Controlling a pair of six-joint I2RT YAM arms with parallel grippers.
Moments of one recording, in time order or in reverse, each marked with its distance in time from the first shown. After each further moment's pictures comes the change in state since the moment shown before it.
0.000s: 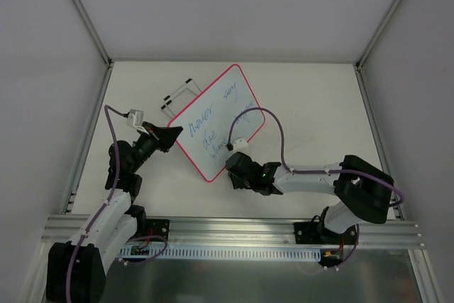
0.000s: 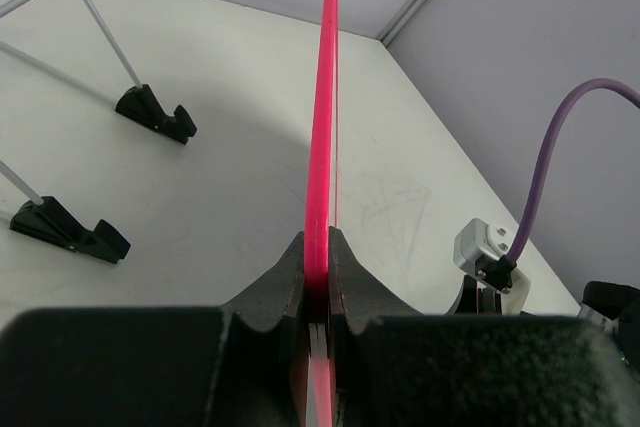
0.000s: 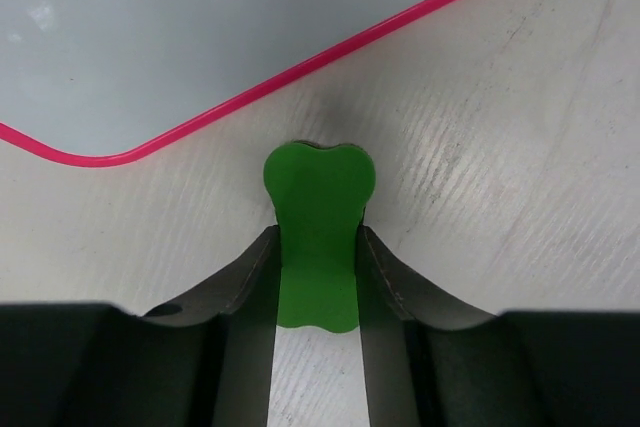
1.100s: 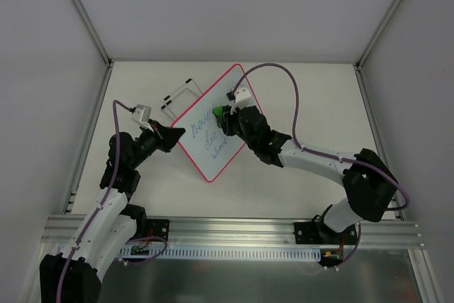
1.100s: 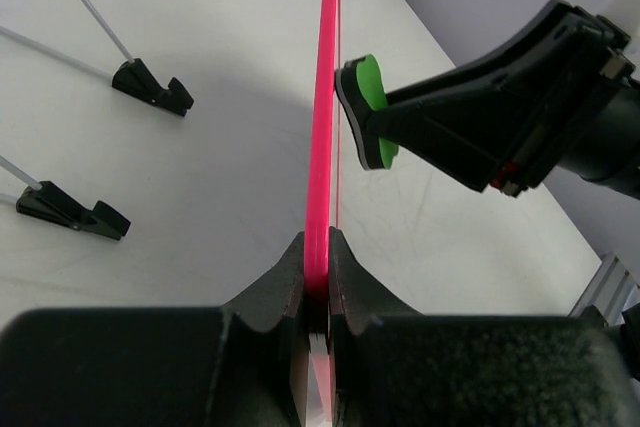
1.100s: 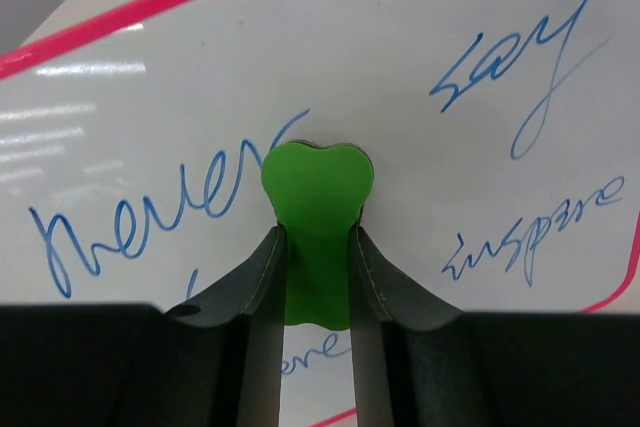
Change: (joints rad) left arm -0.065 -0.071 0.142 -0.343 -0.033 0.132; right arm -0.226 -0.028 0.219 0.386 -0.056 -0.344
